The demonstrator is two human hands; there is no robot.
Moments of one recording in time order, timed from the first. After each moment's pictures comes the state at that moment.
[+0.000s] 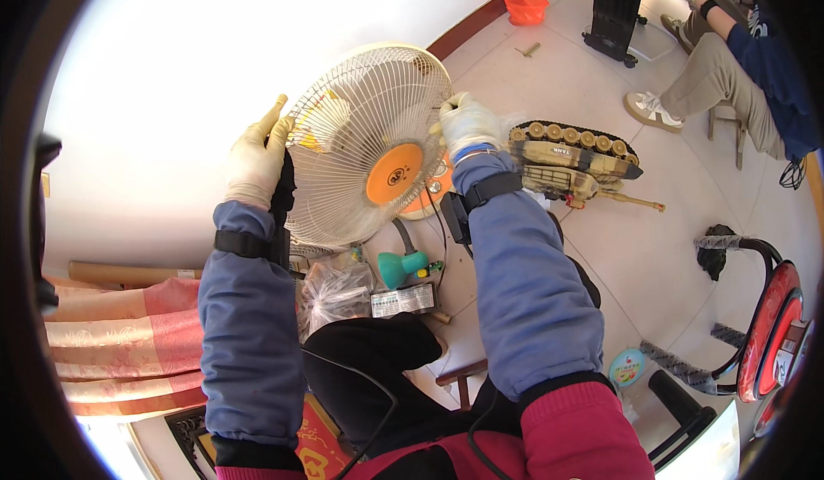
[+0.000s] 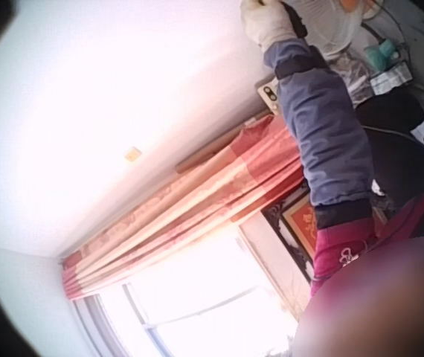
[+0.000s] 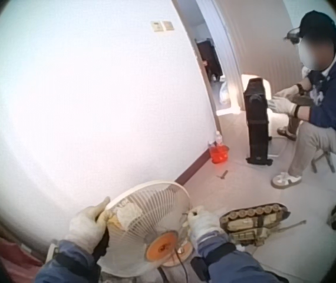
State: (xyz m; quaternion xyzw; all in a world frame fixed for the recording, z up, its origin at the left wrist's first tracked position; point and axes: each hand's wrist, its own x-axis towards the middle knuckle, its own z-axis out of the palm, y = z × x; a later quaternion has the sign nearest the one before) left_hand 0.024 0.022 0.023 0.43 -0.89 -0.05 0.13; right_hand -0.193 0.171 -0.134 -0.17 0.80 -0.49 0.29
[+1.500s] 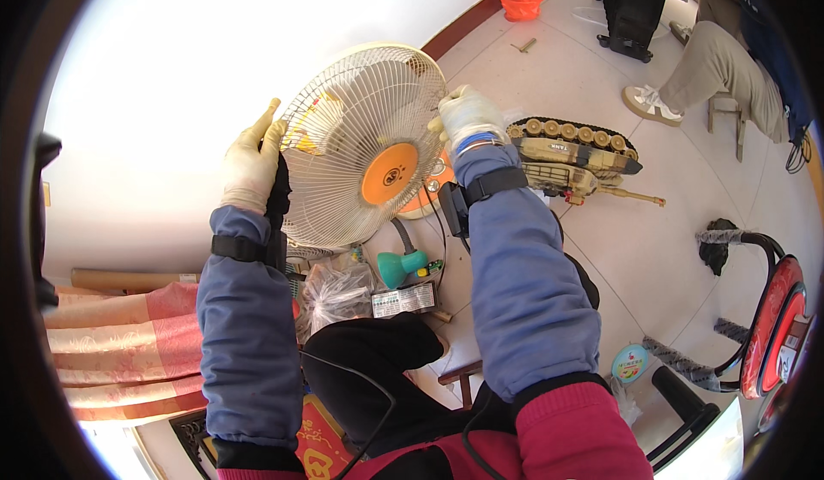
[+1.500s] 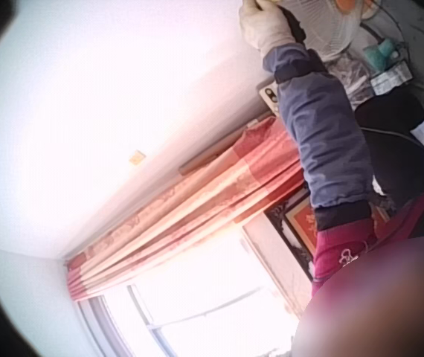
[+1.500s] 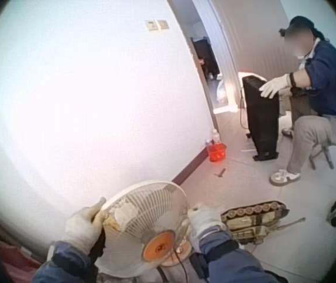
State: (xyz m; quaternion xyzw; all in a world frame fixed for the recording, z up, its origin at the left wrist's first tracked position) left_hand 0.024 0.020 0.021 0.44 -0.89 -0.04 0.13; right_hand -0.208 0.176 -0.118 -0.11 0.78 -0.51 0.36
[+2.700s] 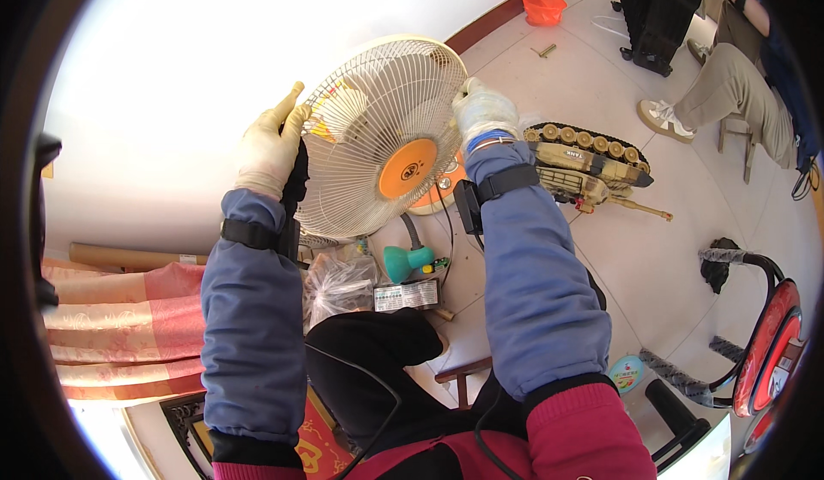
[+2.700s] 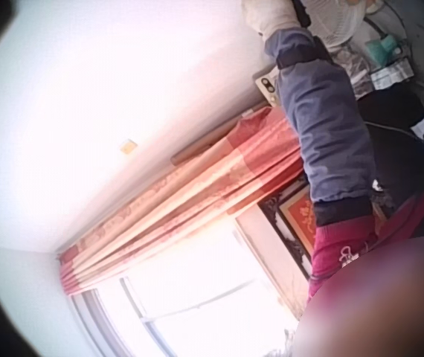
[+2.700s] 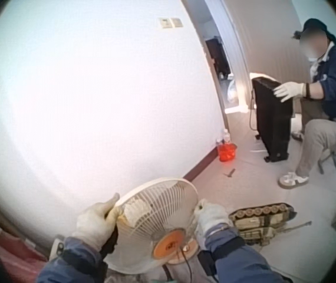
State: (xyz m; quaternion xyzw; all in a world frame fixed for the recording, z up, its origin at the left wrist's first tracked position) left_hand 0.023 0.025 0.024 0.43 -0.90 -0.02 0.10; right_hand -0.205 0.164 -0.118 -0.25 0.91 -0.29 0.18
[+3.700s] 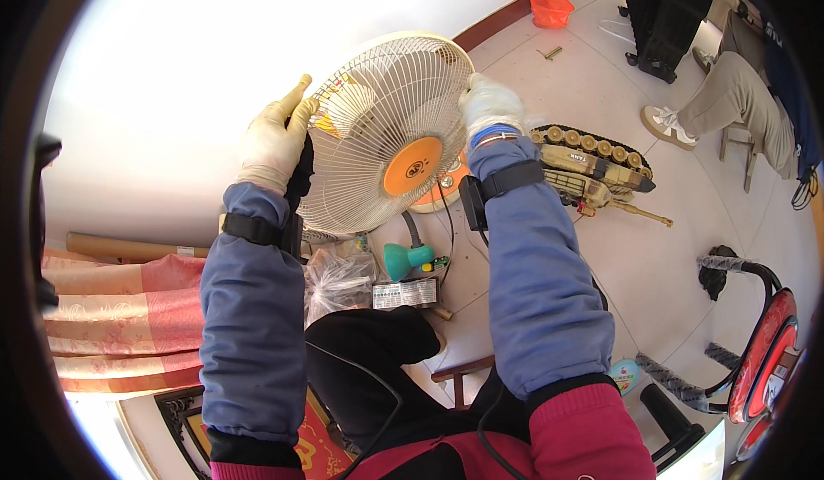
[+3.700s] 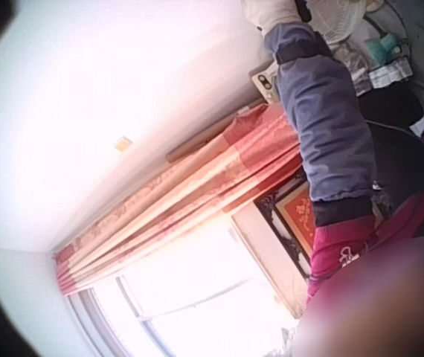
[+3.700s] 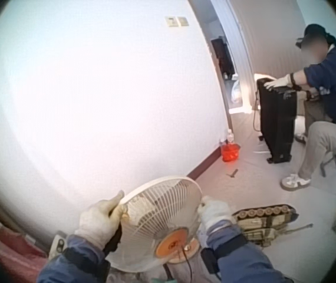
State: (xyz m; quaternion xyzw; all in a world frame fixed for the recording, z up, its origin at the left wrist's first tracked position) left_hand 0.021 0.030 0.028 0.44 -0.89 -0.03 0.09; right_hand -0.208 0.158 -0.117 -0.28 0.91 -0.28 0.14
